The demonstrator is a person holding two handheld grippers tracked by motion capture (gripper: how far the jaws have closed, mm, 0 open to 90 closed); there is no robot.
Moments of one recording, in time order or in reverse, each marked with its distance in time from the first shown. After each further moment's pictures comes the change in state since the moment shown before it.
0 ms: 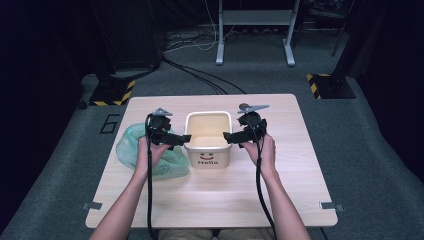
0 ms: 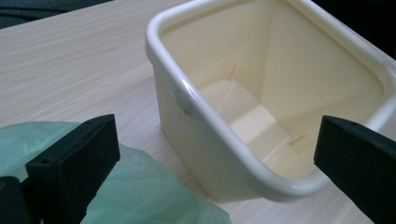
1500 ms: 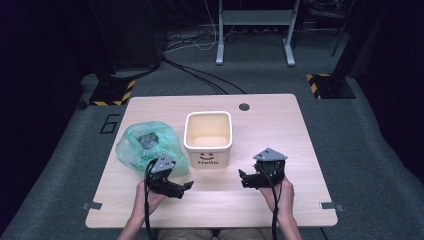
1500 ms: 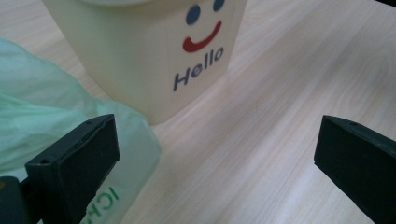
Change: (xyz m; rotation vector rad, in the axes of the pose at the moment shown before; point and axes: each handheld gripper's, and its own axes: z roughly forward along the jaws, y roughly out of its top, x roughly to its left) left arm -0.061 -0.117 -0.009 -0.063 -0.082 0.177; right arm 0.021 -0.120 -0.048 -0.050 -0.113 -0.067
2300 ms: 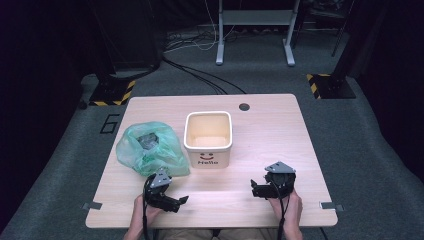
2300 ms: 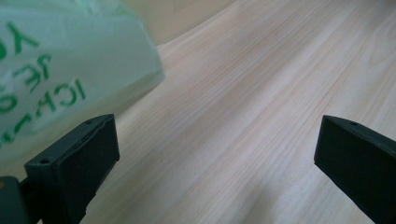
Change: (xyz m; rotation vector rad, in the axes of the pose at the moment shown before) left arm 0.007 -0.060 0.011 0.073 0.006 -0.031; right arm -0.022 -0.057 0.013 0.067 -0.088 0.080
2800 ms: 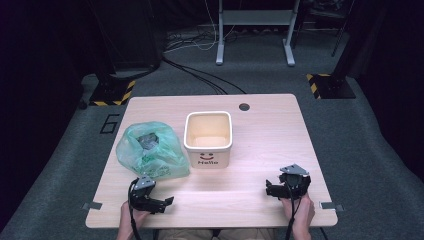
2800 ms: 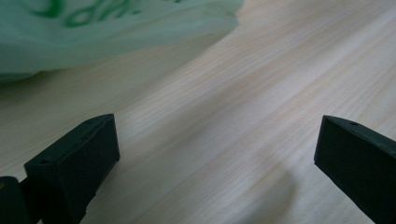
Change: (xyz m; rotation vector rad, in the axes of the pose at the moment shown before) left arm 0.033 -0.038 -0.016 0.003 0.080 -0.156; right arm -0.041 -0.028 0.009 0.049 -0.125 0.089
